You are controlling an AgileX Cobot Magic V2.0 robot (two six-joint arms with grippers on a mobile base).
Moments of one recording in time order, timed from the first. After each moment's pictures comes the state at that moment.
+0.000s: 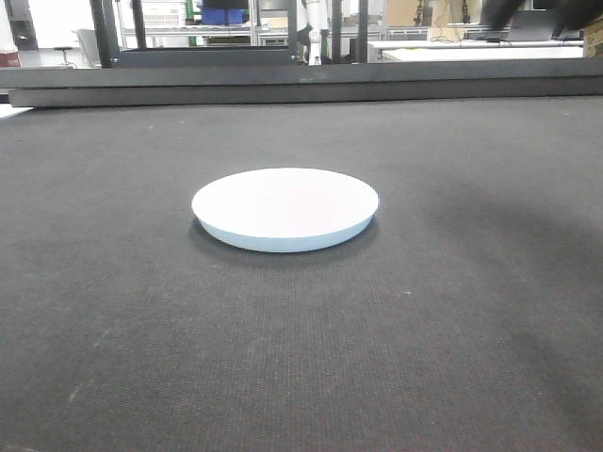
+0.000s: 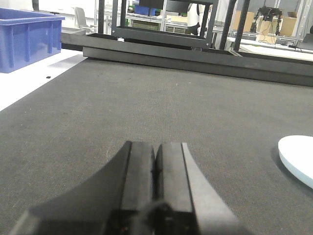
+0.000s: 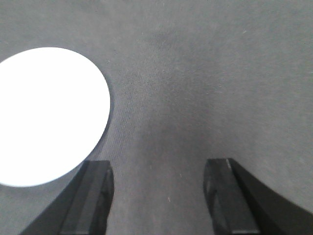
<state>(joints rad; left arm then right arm) -0.02 -0.02 0.03 0.01 0.01 -0.09 0.34 1.46 -1.26 -0.06 0.67 0.21</state>
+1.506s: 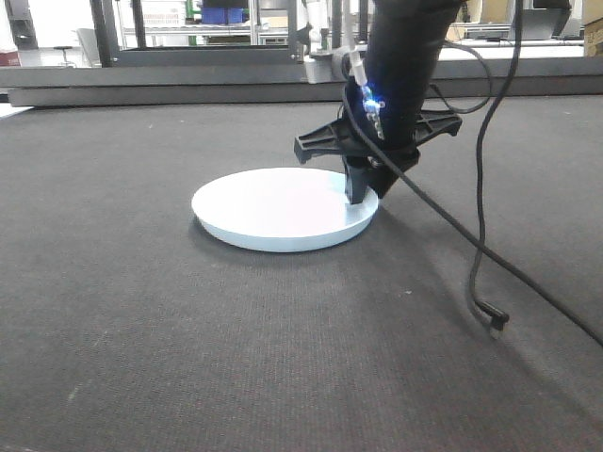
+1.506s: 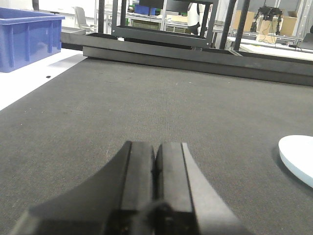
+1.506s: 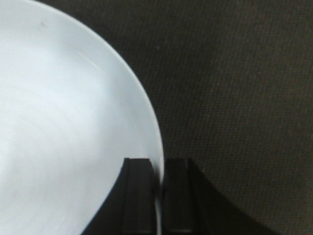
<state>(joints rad) -0.02 -0.02 0.03 0.01 0.01 -0.09 0.48 2.09 -1.63 -0.17 0.66 0.30</state>
